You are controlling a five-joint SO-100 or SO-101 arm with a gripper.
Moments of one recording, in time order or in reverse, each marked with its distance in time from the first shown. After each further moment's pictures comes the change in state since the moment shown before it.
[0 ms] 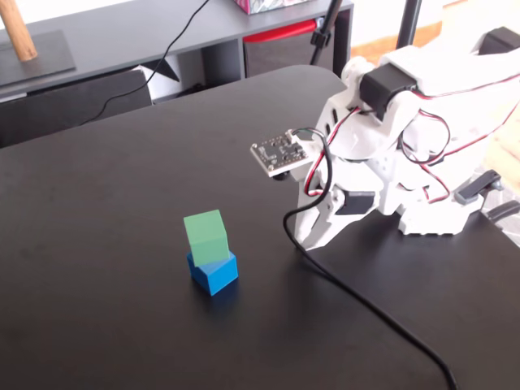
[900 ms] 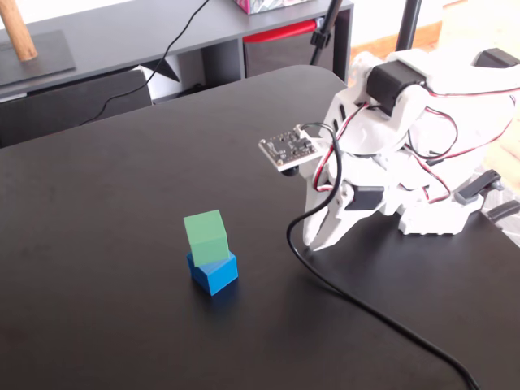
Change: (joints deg) arm -1.1 9.5 0.1 11.3 1.8
